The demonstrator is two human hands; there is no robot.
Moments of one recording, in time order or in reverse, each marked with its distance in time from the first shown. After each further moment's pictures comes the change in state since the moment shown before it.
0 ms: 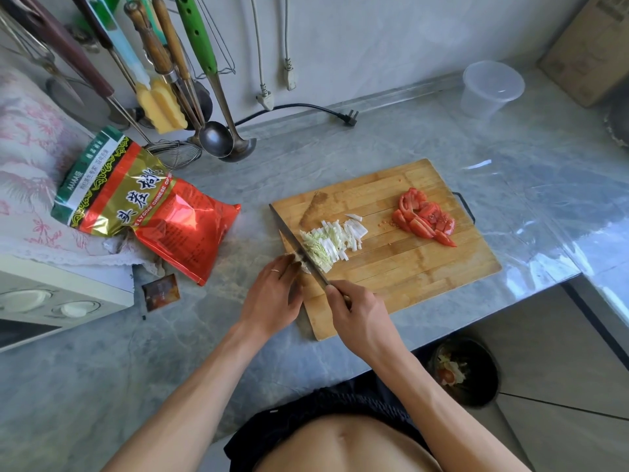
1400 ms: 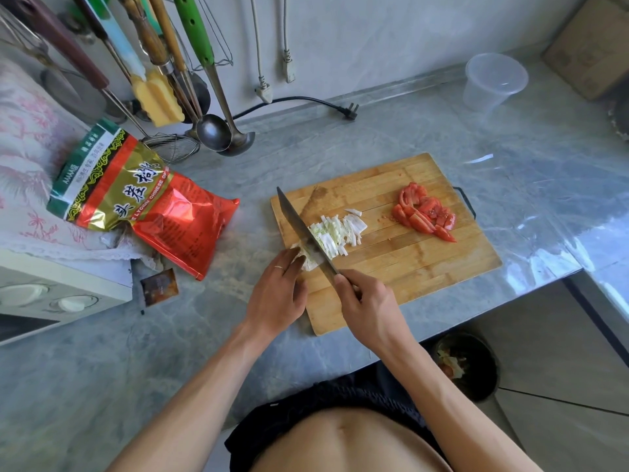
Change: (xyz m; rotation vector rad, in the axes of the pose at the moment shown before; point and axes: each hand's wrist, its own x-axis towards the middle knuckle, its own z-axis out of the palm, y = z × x) left_hand -0.003 0.016 0.002 -0.076 0.096 0.010; right_hand 0.003 0.004 -0.014 0.029 0.062 -0.073
